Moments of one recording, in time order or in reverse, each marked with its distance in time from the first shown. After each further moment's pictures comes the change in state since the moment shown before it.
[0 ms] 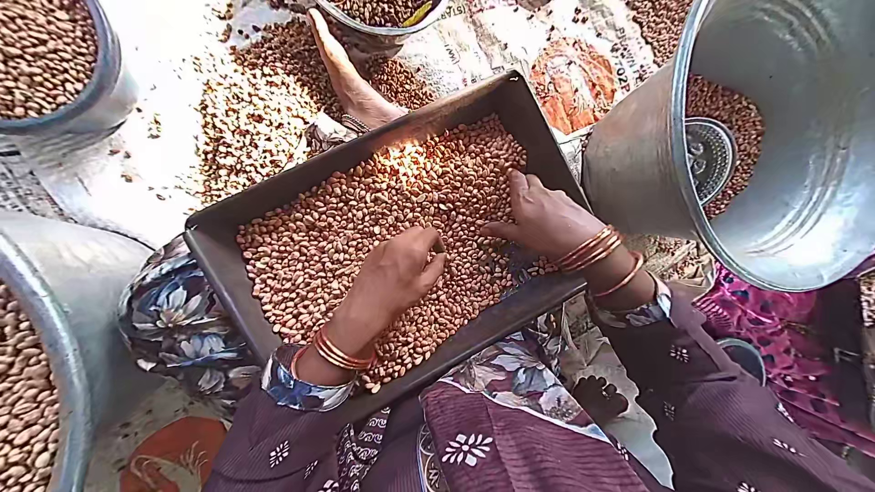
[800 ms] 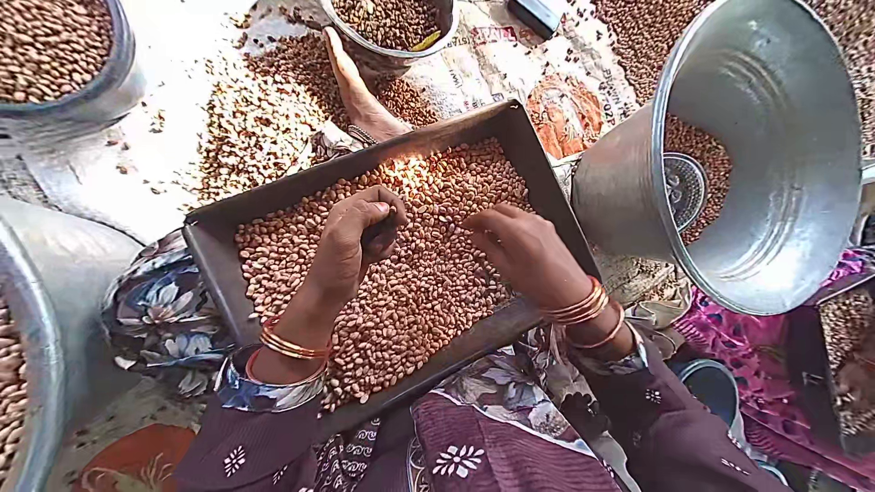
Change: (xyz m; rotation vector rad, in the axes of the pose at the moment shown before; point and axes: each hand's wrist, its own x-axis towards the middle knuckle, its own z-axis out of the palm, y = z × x) left_hand 0.000 -0.005 -0.043 -1.193 0.213 -0.209; right_hand -0.027 -0.018 0.018 0.199 0.385 -0.486
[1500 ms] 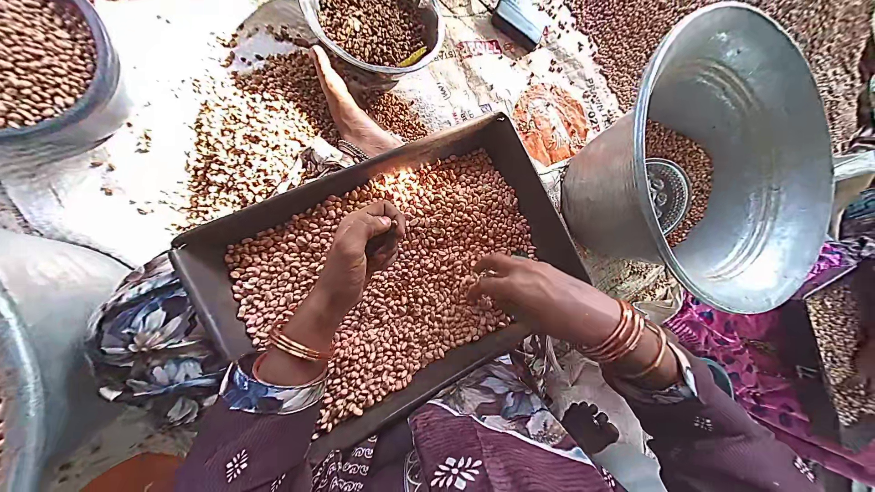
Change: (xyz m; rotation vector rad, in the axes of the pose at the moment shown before) left_hand 0.019 -0.016 -0.001 0.023 -0.045 -0.016; right_hand -0.026 0.010 -0.023 -0.024 -0.495 -0.097
